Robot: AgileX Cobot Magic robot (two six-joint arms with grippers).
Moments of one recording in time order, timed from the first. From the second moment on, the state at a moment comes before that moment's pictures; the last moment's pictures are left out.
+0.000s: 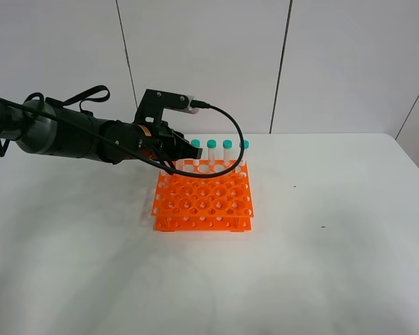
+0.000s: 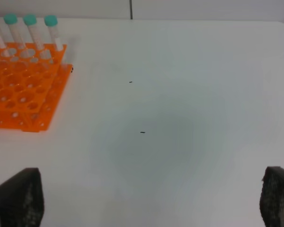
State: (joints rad) left arm -0.50 1.92 -1.12 -0.13 -0.26 0.10; right arm 0.02 0.00 -0.50 0.08 1.03 -0.07
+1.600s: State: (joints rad) left arm -0.48 1.99 -1.12 -0.13 -0.31 0.03; right arm 0.02 0.00 -0.50 0.08 1.03 -0.07
